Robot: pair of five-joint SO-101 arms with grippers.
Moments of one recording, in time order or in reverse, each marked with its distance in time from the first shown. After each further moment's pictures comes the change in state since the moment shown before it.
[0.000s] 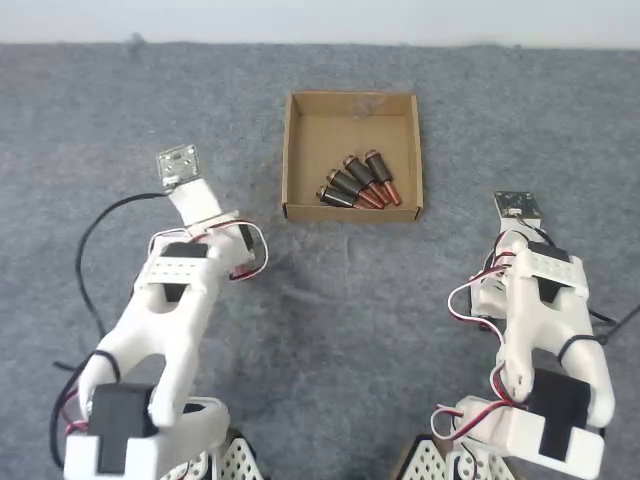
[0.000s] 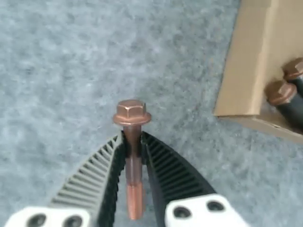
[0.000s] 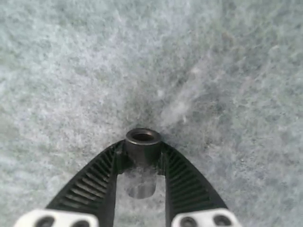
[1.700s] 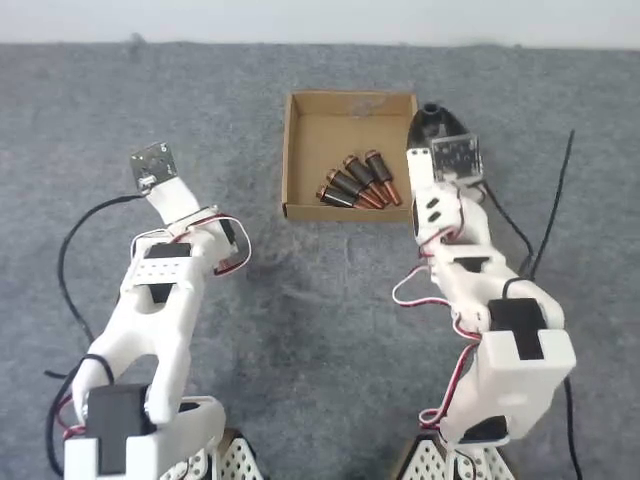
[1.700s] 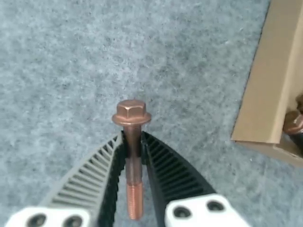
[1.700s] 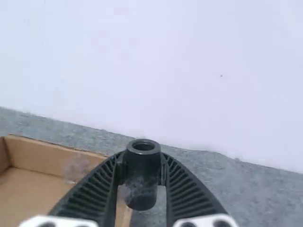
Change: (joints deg) left arm -4.1 0.0 0.1 -2.7 0.0; right arm -20.3 22.2 -2.9 -104.6 -6.9
